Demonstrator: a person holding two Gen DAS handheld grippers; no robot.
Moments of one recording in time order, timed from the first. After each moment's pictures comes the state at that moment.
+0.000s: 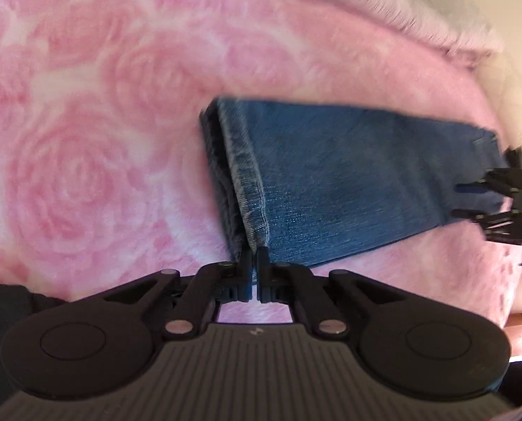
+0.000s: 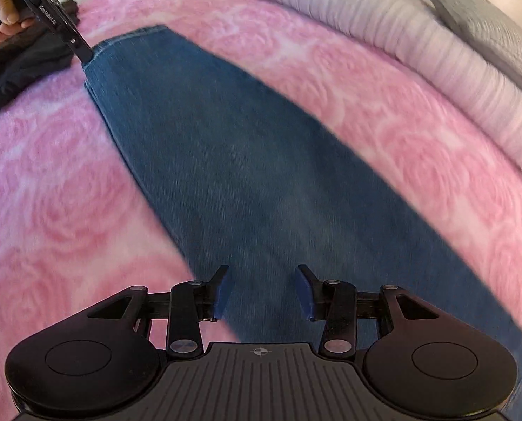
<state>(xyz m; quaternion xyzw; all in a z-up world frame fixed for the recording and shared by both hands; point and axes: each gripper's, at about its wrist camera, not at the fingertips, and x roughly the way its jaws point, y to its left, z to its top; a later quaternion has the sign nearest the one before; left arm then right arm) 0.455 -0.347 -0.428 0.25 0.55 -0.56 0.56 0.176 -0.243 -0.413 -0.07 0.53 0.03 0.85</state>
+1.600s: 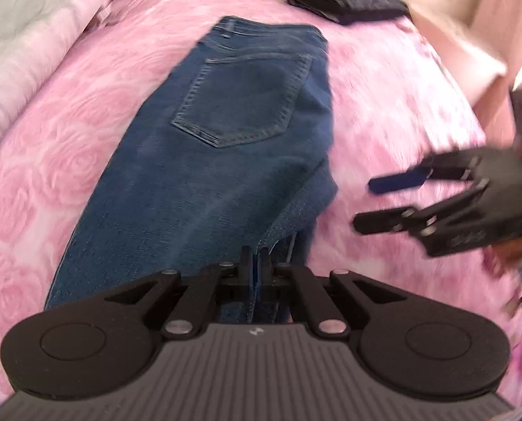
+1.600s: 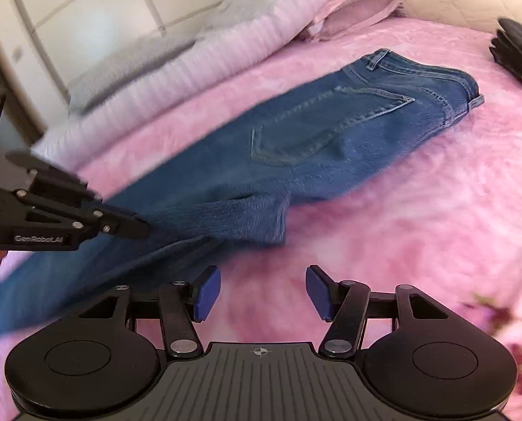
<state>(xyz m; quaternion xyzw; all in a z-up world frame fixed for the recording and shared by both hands) -0.017 -0.570 -0.400 0.44 0.22 -0.81 0.32 -0.132 -0.367 -0.415 0.34 0.25 -0.40 0.81</state>
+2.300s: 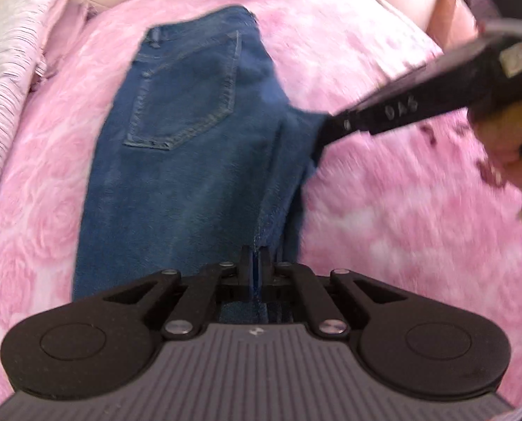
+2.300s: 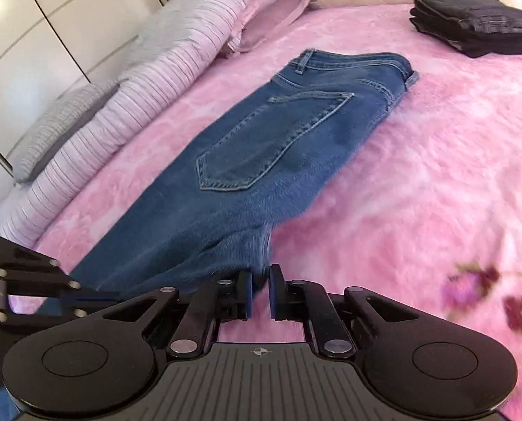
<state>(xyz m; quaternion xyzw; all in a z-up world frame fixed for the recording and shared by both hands) -0.046 -0.534 -0.421 0.52 0.07 -0.82 0.23 -0.136 -0.370 -0.399 0.40 0.21 -0.50 0.74</state>
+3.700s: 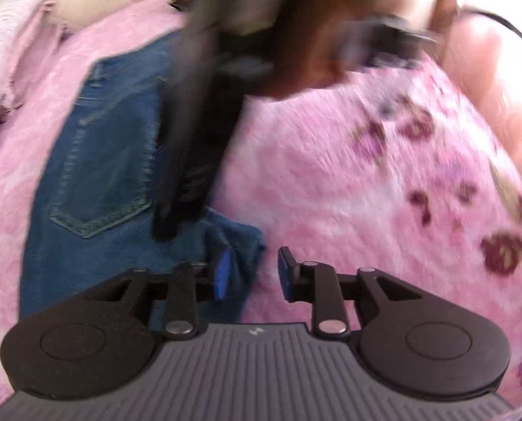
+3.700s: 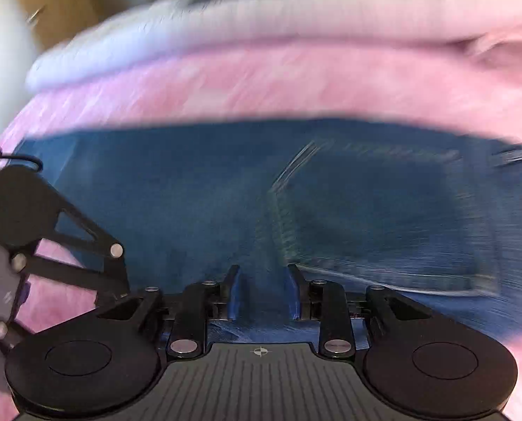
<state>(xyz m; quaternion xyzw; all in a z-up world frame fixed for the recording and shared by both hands) -0.158 -0.532 -0.453 0.50 0.04 -0.83 0.23 -0.106 -0.524 -0.426 0.18 0.45 -0.13 0.86</state>
